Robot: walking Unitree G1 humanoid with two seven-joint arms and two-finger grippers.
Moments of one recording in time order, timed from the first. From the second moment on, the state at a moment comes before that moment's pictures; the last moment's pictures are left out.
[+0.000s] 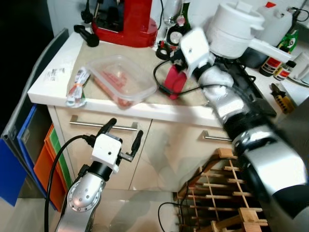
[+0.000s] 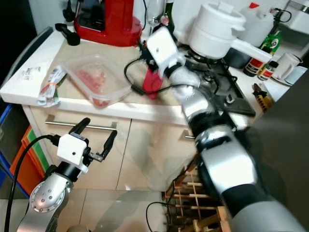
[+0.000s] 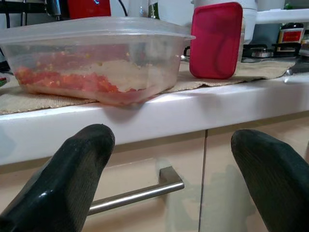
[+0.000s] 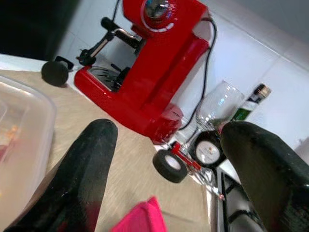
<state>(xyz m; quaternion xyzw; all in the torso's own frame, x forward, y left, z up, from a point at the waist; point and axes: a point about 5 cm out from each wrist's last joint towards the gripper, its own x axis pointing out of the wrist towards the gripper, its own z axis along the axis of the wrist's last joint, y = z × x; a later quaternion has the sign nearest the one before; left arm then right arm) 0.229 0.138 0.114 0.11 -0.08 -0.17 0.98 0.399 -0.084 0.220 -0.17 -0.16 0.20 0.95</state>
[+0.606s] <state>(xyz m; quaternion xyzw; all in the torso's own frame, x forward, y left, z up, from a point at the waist) 0.230 0.140 0.115 0.11 -0.08 -0.17 0.98 0.367 -0.041 0.214 0.00 -0.15 0.32 0.94</state>
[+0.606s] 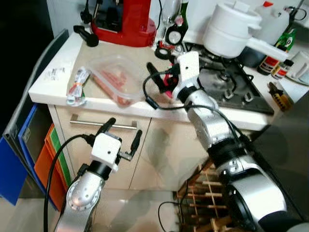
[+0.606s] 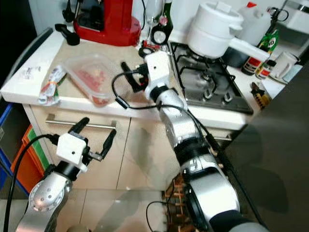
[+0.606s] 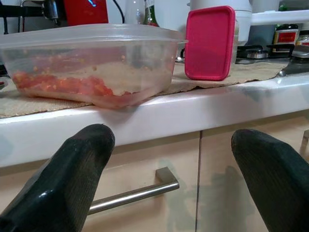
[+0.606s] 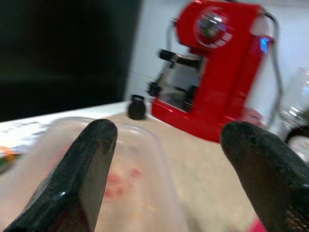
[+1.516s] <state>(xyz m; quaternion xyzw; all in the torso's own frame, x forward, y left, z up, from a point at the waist) 0.231 0.141 0.116 0.11 -0.08 -0.17 0.98 0.388 -0.057 0.188 -0.10 -0.04 0.31 0.94</state>
